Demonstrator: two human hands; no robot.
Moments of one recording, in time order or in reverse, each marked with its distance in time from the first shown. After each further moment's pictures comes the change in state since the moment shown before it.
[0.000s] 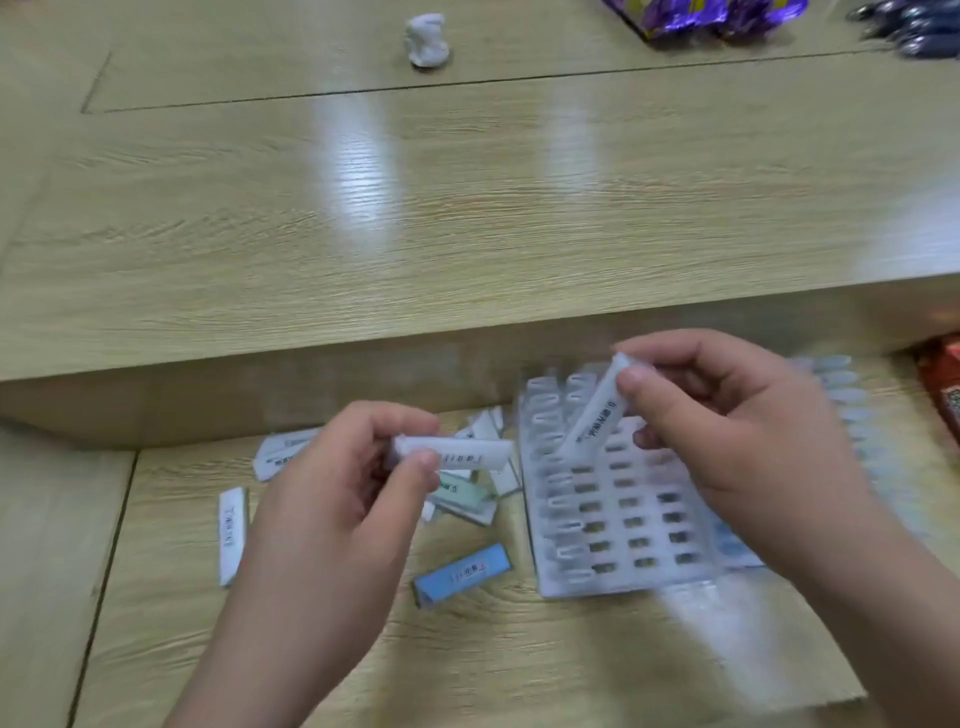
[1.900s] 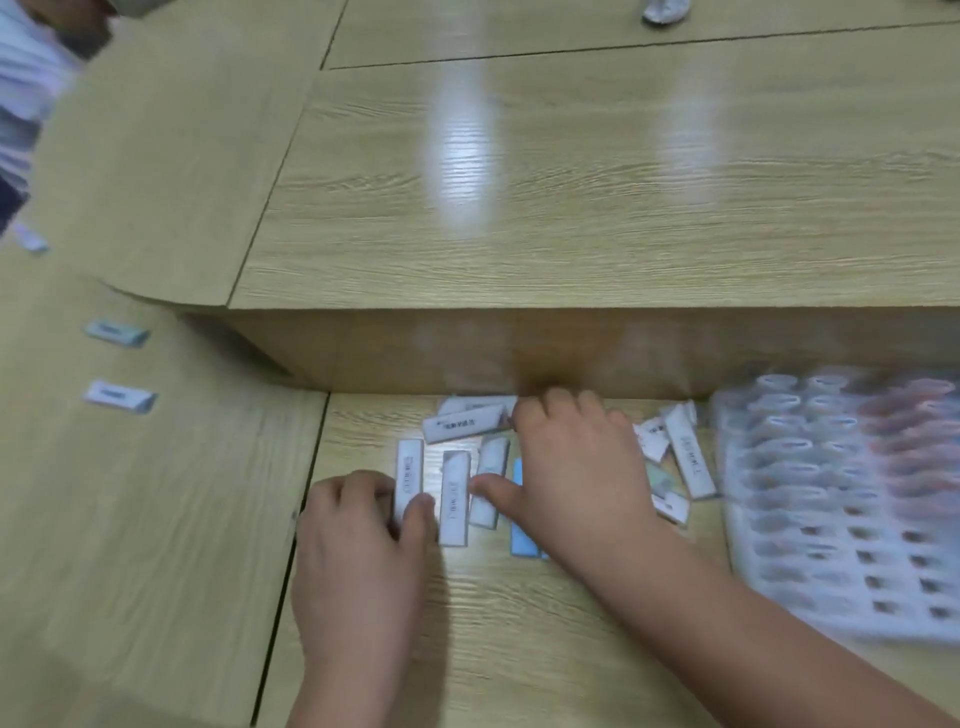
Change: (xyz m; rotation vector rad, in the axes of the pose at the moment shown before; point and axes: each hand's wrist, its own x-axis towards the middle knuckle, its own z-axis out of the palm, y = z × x) left_hand -0.018 -0.124 -0.073 0.675 0.416 -0.404; right_hand 0.004 0.045 0.215 -1.191 -0.371 -0.242
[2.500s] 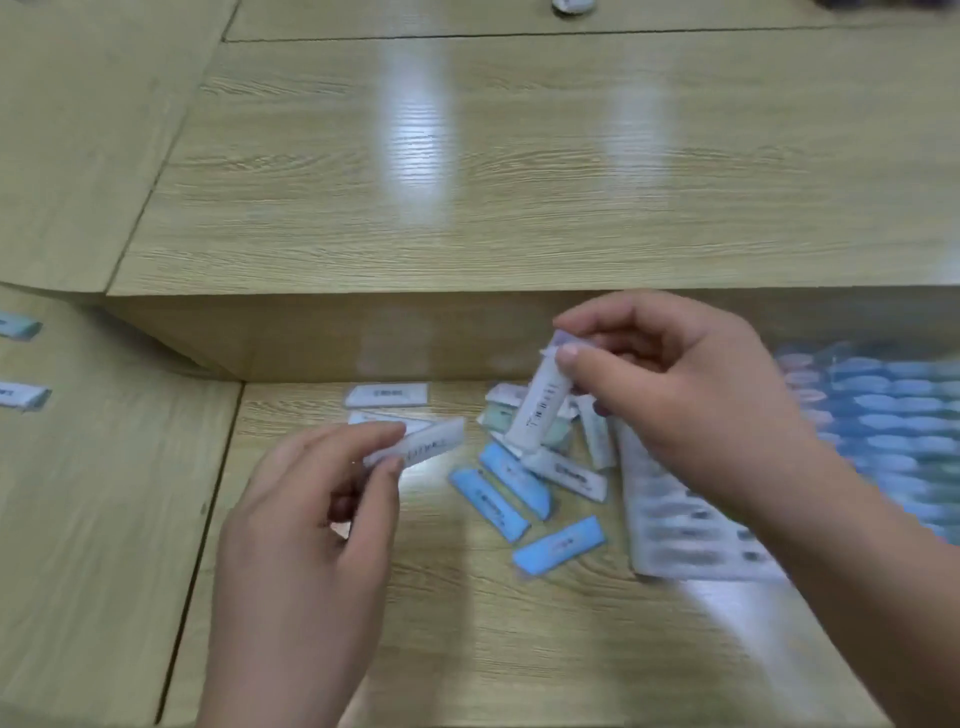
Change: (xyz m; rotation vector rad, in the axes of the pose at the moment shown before) left_hand -0.038 0.056 -0.038 -0.507 0.040 0.365; right_hand -0.035 0.086 -0.093 1.157 0.186 0.142
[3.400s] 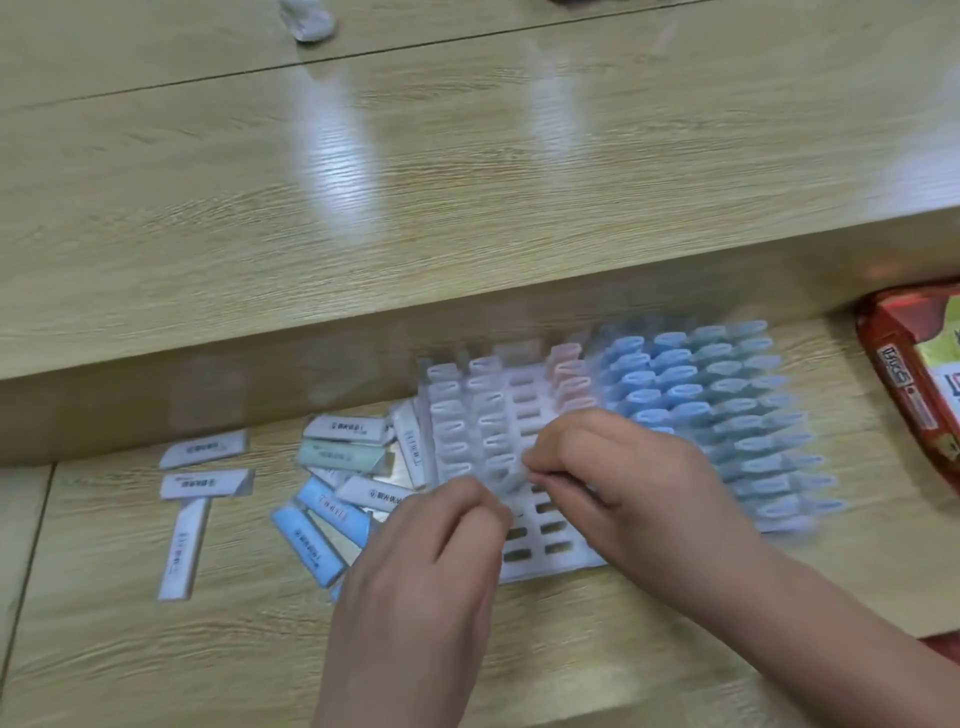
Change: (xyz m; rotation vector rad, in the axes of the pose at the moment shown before) left_hand -0.056 0.081 0.134 0.293 -0.247 0.621; right_hand -0.057 0.093 -0.125 -0.650 -0.043 -0.468
